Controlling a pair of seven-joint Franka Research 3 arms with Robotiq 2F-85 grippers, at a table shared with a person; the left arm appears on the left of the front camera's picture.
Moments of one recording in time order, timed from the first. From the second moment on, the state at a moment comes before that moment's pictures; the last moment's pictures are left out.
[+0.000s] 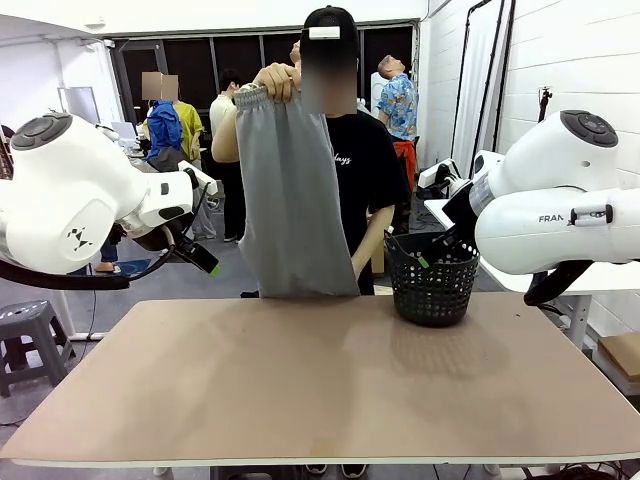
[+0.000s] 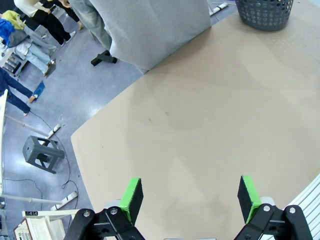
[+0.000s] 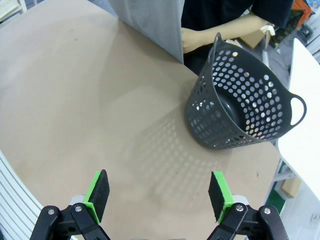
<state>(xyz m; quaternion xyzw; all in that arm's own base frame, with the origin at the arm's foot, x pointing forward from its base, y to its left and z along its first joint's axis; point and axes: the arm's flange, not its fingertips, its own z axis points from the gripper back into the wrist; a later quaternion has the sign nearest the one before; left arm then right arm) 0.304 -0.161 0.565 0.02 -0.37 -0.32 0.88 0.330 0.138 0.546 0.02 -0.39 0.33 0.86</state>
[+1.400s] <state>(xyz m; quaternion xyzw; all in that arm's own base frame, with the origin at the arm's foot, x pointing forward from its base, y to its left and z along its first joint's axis) 0.304 -0.161 0.565 0.02 -0.37 -0.32 0.88 0.330 0.138 0.546 0.02 -0.39 0.33 0.86</state>
